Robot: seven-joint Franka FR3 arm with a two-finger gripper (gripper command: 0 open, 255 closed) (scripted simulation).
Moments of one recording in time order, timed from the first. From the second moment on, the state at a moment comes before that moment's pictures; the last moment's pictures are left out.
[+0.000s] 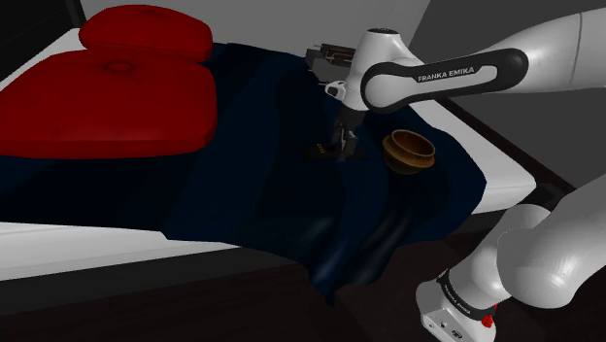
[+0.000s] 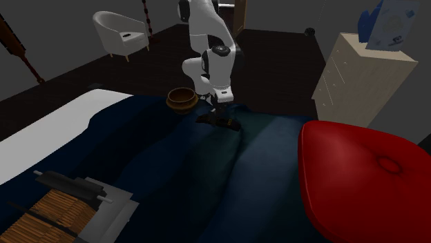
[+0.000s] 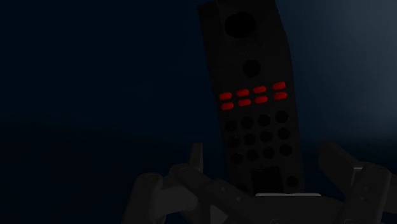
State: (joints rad) arm 0.26 -0.13 -0.07 -2.26 -0.04 2.13 -0.82
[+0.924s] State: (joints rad) arm 0.26 -0.12 -0.07 -2.26 -0.04 2.14 -0.82
